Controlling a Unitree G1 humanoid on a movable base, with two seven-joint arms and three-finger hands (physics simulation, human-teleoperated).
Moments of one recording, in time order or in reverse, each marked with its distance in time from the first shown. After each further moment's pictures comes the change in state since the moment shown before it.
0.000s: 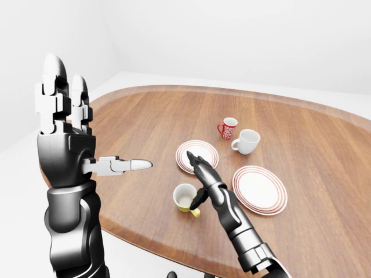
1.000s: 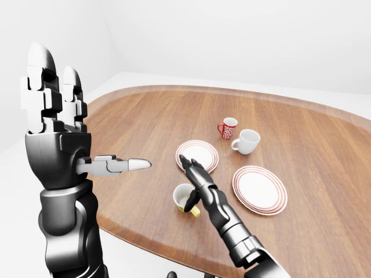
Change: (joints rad) left arm -0.014 0.007 0.008 -0.038 -0.015 0.000 0.006; right arm -0.086 0.058 0.023 0.190 -0.049 0.000 -0.069
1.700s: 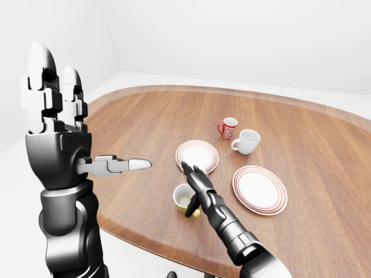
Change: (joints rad) left arm -0.001 -0.002 -0.004 -0.003 0.002 0.000 0.000; right arm -0.061 0.011 -0.012 0.233 0.004 -0.016 -0.107
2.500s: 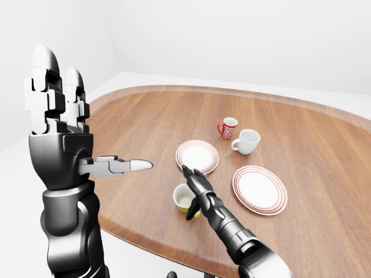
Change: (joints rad) left arm 0.006 -0.006 -0.008 0.000 0.007 0.000 -0.002; right arm -0.043 0.003 -0.010 0.147 0.003 -0.038 -0.064
